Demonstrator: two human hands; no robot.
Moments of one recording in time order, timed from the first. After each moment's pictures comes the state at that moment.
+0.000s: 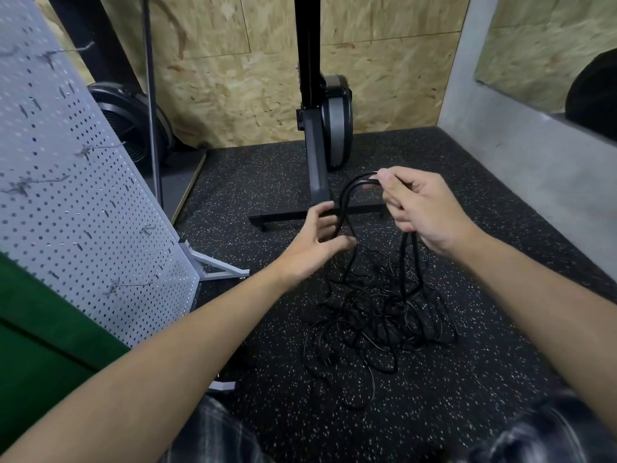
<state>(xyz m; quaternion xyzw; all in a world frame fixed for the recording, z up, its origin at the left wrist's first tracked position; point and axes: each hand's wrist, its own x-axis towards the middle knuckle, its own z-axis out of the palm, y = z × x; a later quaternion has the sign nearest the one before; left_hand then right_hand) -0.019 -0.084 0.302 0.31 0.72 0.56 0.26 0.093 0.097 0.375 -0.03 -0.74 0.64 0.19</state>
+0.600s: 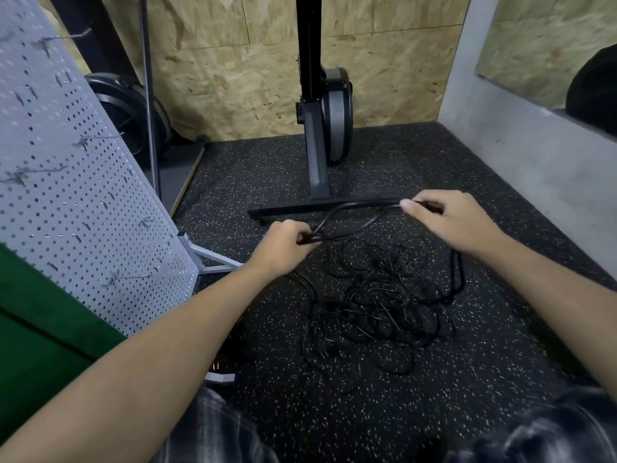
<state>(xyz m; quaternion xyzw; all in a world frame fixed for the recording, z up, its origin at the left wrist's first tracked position) -0.051 -0.112 0.285 0.35 0.89 0.29 0.05 0.116 0.152 0.344 -0.11 -0.93 0.32 0.16</state>
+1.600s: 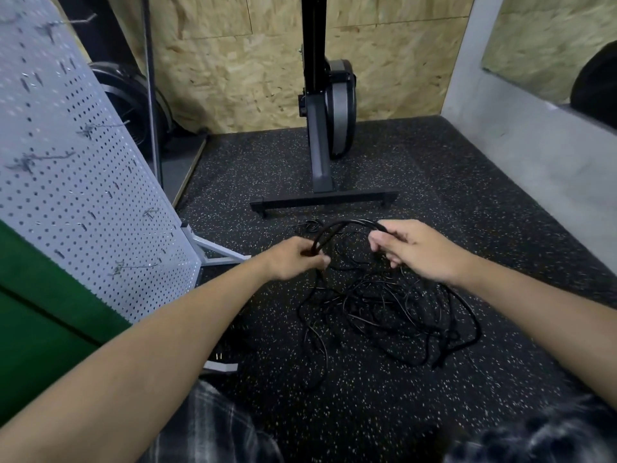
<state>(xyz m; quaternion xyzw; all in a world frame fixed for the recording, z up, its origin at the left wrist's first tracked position) -0.044 -0.128 0.271 0.35 0.85 0.28 0.27 0.119 0.091 0.320 0.01 -0.90 0.43 0.02</state>
